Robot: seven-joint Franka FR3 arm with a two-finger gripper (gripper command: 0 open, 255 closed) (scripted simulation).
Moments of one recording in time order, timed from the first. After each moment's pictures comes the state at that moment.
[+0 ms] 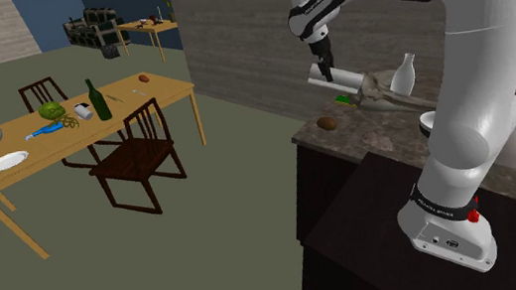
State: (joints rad) arm -0.18 0.27 -0.33 -1.80 -0.28 1.86 -0.69
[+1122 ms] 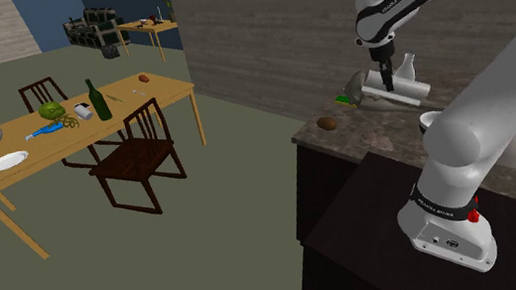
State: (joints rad) arm -0.30 -0.30 -0.44 -2.44 -0.57 1.99 -0.72
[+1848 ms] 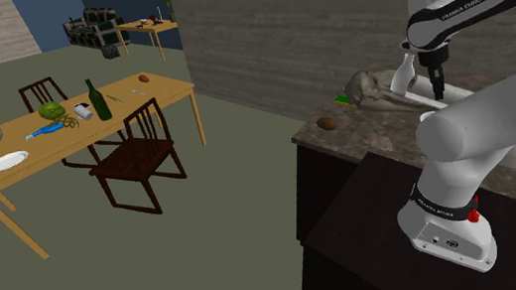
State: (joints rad) arm -0.50 -0.68 -0.52 -2.71 -0.78 1.94 -0.85
